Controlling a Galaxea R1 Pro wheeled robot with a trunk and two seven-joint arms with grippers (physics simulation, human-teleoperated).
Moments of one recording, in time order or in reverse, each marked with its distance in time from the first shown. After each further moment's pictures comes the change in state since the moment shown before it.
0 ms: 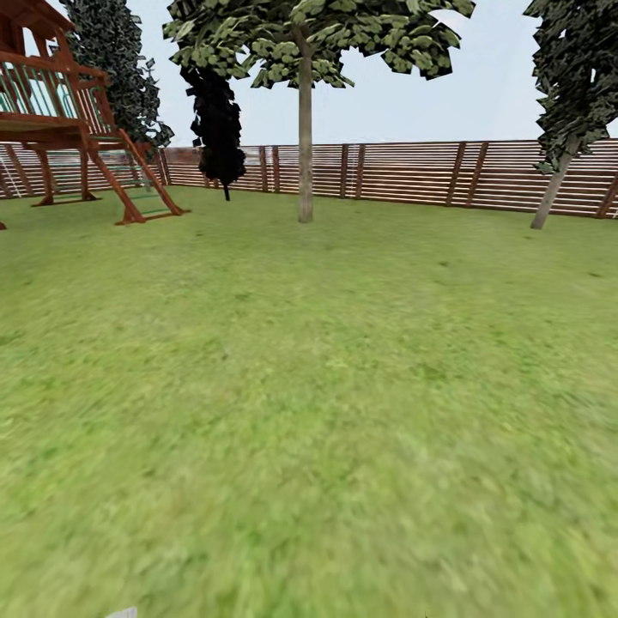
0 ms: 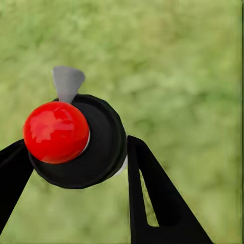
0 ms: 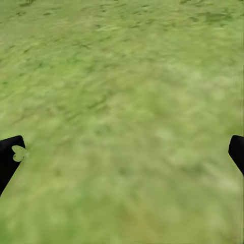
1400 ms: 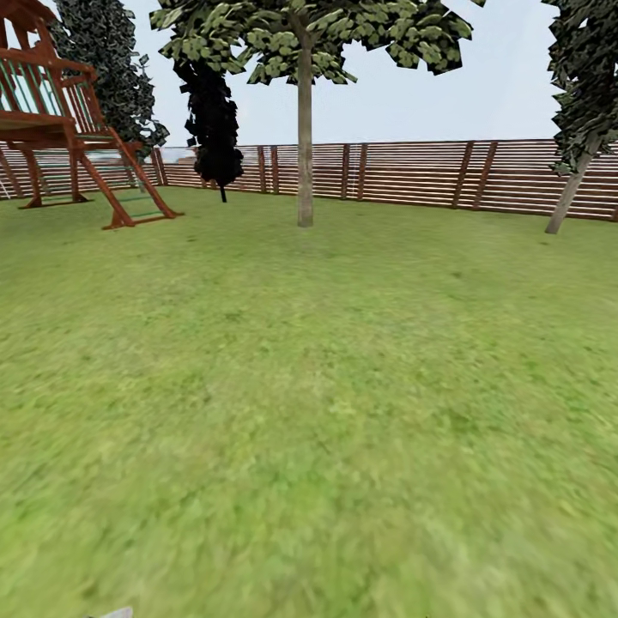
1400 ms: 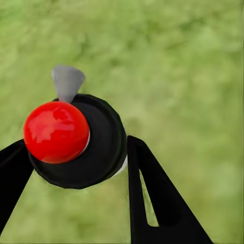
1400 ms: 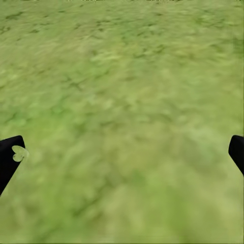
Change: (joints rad) left arm 0.002 0.013 0.003 -0.003 -0.001 0.000 -0.001; right arm 0.000 0.000 0.000 0.000 0.000 0.000 0.000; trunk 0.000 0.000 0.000
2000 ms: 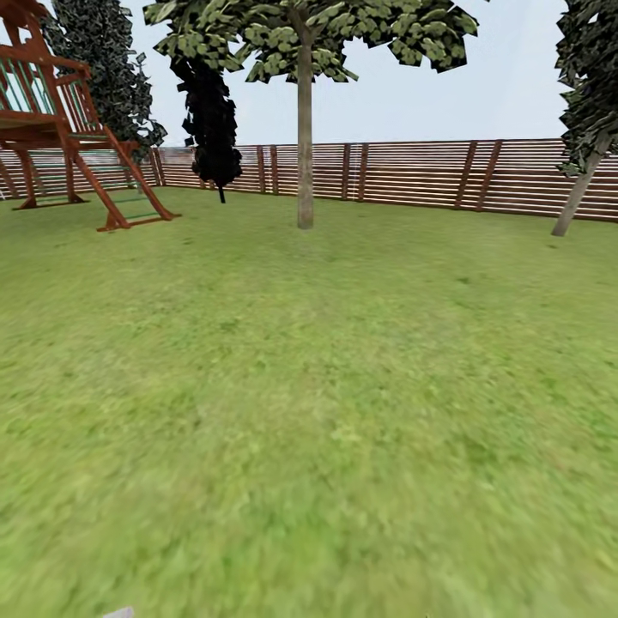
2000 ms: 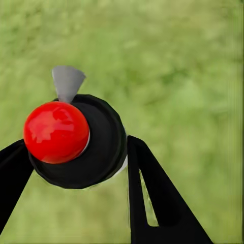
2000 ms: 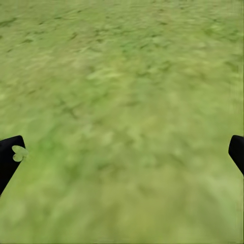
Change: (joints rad) left arm 0.000 -0.004 -0.002 0.000 0.000 0.000 0.002; right arm 0.000 0.000 0.000 0.000 0.001 0.000 0.000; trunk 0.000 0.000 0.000
